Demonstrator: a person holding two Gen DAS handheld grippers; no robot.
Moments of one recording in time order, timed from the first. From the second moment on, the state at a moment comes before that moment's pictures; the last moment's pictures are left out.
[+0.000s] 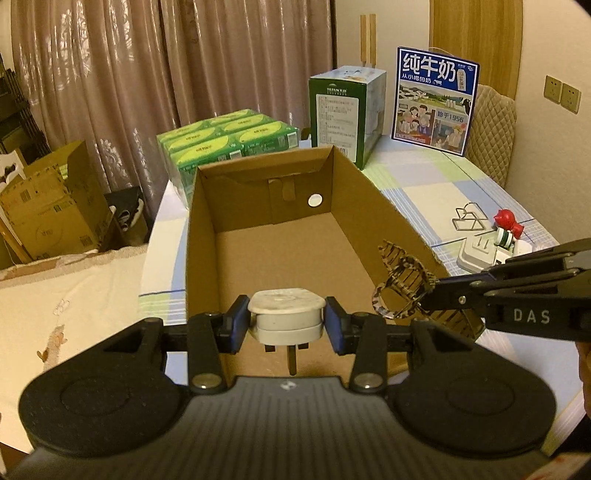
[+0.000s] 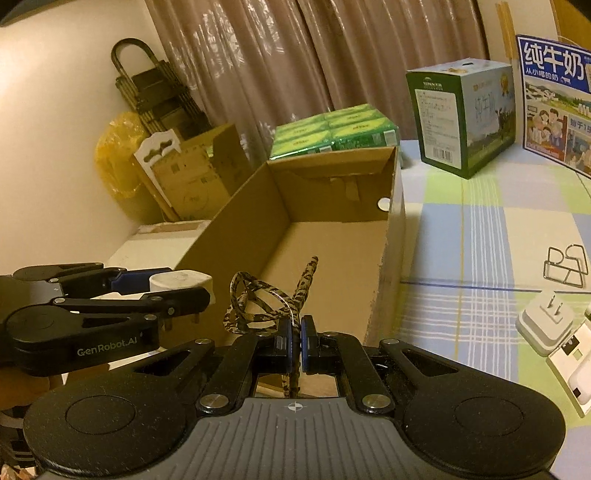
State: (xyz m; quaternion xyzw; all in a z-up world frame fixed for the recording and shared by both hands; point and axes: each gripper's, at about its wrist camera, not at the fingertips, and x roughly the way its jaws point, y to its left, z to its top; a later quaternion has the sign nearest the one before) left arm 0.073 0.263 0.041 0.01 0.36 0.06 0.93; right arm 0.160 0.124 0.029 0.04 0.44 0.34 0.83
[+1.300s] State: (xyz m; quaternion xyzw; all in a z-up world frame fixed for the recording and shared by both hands) left arm 0.050 0.067 0.105 -0.03 0.26 -0.03 0.97; right arm 0.060 -0.145 0.124 0.03 0.33 0.13 0.93
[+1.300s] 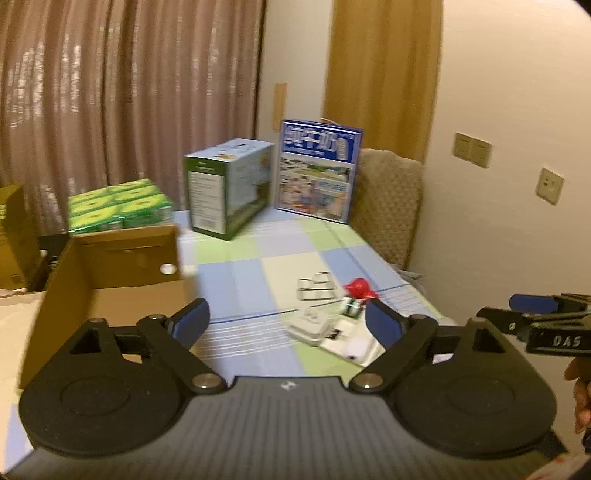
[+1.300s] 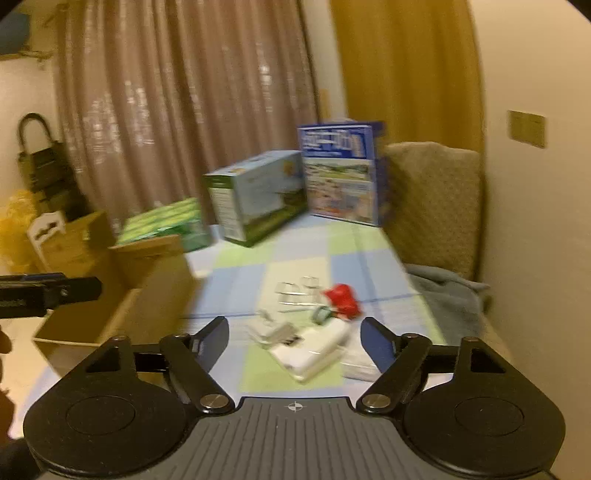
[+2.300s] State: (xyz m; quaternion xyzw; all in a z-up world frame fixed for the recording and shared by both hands) left arm 0.187 -0.015 -0.029 0.04 0.36 -0.12 0.93; right arm 0.160 -0.241 -0.015 0.03 0.42 0.05 0.90
